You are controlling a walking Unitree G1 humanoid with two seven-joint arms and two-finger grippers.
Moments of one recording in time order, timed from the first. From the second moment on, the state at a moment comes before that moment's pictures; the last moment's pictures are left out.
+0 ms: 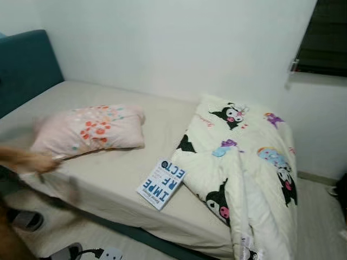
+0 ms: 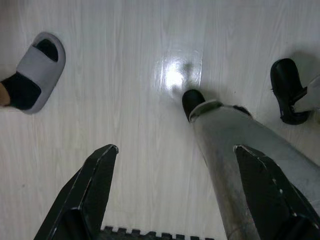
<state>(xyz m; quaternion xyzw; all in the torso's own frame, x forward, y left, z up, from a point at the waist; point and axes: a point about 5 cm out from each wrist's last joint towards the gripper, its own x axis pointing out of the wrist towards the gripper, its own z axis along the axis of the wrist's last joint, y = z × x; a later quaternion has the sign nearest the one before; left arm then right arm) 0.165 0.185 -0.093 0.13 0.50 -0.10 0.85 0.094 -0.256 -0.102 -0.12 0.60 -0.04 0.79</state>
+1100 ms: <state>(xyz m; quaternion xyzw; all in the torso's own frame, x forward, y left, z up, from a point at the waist) 0.213 0.175 -0.067 0.05 0.41 -0.12 0.90 0.100 -0.253 -0.102 -0.11 0.59 -0.04 0.80</state>
